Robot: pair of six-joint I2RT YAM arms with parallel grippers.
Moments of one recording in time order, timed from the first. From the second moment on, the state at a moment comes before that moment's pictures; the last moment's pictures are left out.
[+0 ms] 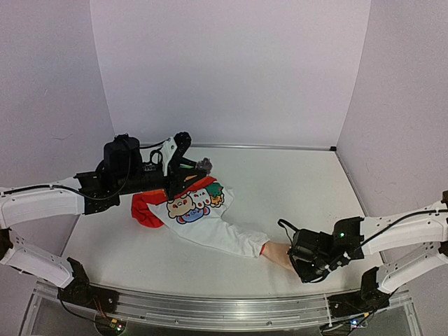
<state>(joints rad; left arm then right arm) -0.86 1.23 0.87 0.21 0.29 0.16 1.19 1.25 0.63 -0.81 0.24 0.85</state>
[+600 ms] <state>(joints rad) -0.86 1.23 0.87 0.21 0.29 0.16 1.19 1.26 0.63 -0.83 0.26 0.88</state>
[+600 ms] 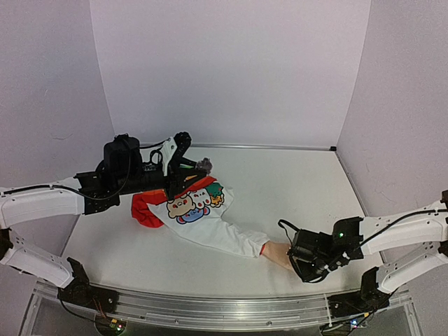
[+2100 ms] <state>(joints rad) -0.86 1.22 0.87 0.21 0.29 0.16 1.19 1.26 0.63 -0.82 0.25 0.87</state>
